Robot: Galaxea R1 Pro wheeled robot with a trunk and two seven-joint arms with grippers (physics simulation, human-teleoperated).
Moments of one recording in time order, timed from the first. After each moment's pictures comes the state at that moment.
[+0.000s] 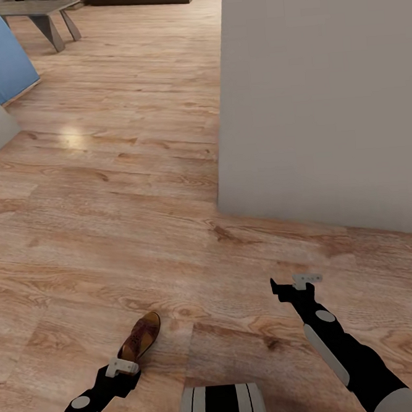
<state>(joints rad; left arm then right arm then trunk) -0.48 0.15 0.15 -0.36 -0.29 -0.15 -0.26 -0.47 -0.19 0.32 -1.09 -0.39 0.14 -0.24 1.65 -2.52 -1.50</state>
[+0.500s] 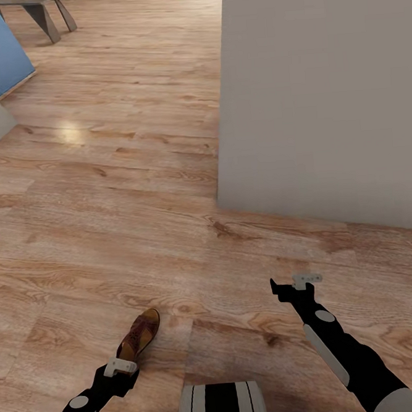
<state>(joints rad) -0.48 0.16 0.15 -0.36 -0.29 -0.16 -0.25 -0.47 -0.19 0.33 -1.09 -0.39 0.14 -0.24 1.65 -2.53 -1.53</state>
